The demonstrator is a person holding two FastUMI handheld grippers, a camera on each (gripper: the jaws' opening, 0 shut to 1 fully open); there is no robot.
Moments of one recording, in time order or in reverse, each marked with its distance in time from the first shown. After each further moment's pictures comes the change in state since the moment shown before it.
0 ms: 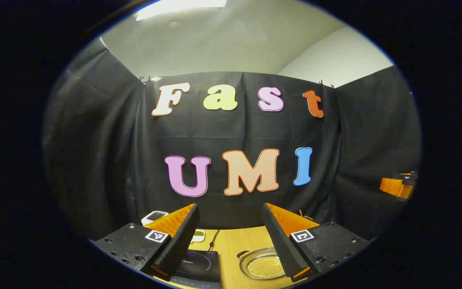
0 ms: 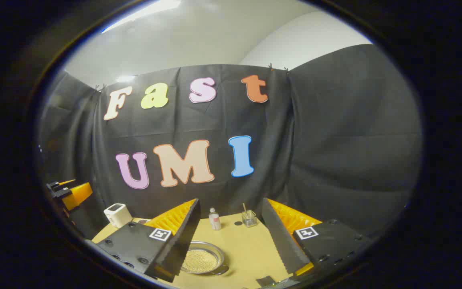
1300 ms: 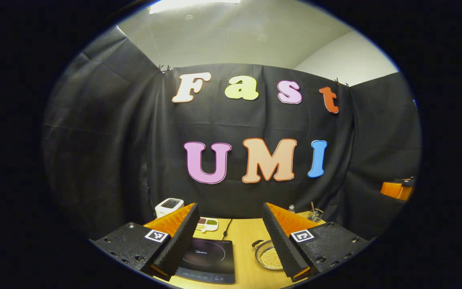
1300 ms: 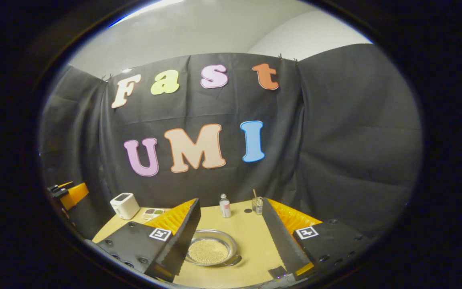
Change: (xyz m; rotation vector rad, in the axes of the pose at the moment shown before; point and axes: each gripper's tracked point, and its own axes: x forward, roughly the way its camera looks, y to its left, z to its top) left arm -0.023 0.061 -0.046 -0.056 0.066 0.057; right arm -0.019 0.041 -0.037 -0.037 0.095 0.029
